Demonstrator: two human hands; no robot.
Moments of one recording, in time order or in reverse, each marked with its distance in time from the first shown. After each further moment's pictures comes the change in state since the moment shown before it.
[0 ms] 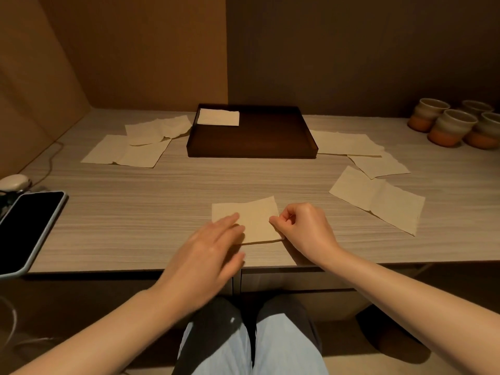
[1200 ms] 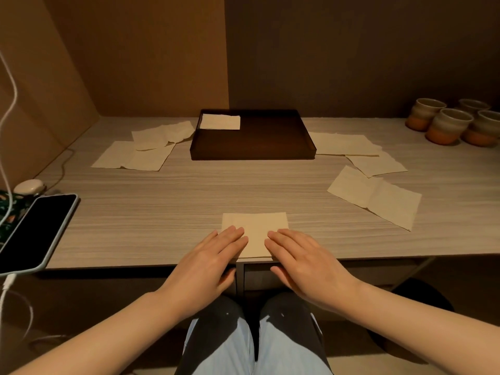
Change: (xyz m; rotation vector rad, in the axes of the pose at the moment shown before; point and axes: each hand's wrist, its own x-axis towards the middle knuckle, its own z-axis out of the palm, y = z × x) left_hand -0.013 -0.018 0.023 0.131 -0.046 0.183; right_hand -0.056 0.033 0.000 -0.642 -0.076 -0.776
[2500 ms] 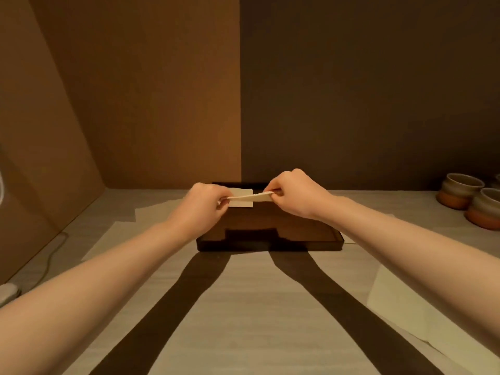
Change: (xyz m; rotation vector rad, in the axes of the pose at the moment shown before) left_hand 0.222 -0.137 -0.135 -0.046 0.313 -0.226; right_hand 0.275 0.164 -0.086 0.324 -0.018 0.355
